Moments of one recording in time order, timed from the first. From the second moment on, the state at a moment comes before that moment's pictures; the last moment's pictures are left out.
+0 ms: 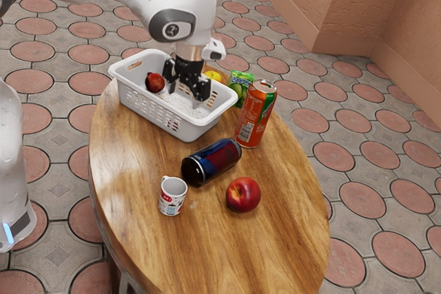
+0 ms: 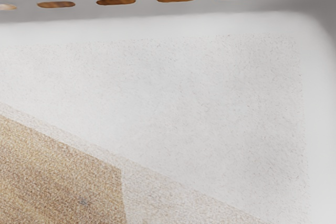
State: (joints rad) arm 0.06 -0.28 0.21 -2.28 0.07 2.05 -0.45
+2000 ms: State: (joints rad) arm 0.00 -0.28 0.21 -2.37 0.00 2.09 -0.51
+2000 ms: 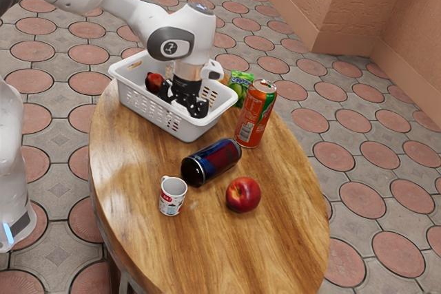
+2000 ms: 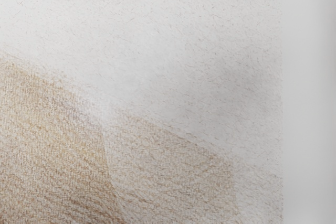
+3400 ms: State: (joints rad) arm 0.01 -0.29 0.21 -2.38 0.00 2.00 -0.59
